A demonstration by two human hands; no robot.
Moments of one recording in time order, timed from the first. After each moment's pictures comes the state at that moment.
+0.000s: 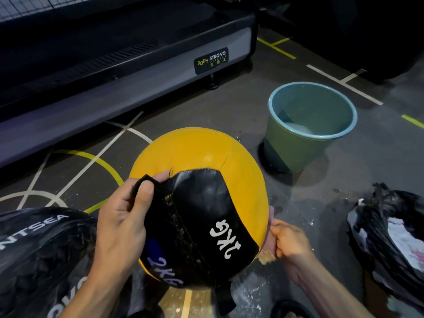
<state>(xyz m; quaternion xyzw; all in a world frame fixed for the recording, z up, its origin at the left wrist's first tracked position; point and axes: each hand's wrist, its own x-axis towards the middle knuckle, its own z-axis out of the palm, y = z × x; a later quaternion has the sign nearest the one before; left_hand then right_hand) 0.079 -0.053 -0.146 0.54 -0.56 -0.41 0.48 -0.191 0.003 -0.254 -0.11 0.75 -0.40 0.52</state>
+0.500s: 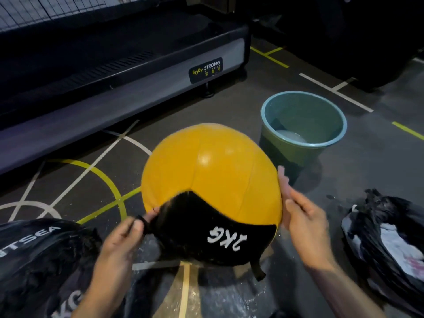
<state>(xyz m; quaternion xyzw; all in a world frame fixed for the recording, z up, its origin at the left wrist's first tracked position) 0.091 -0.043 -0.183 0.52 -0.37 -0.60 0.49 -0.218 -0.017 -0.207 -0.30 0.71 -0.50 0.39</state>
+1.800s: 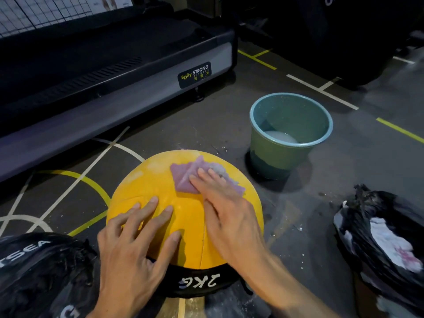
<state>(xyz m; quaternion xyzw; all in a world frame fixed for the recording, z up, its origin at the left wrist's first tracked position) 0.075 -0.043 -0.186 0.53 -0.80 0.00 0.28 -0.122 -0.050 -0.175 -0.66 0.59 -0.45 0.14</state>
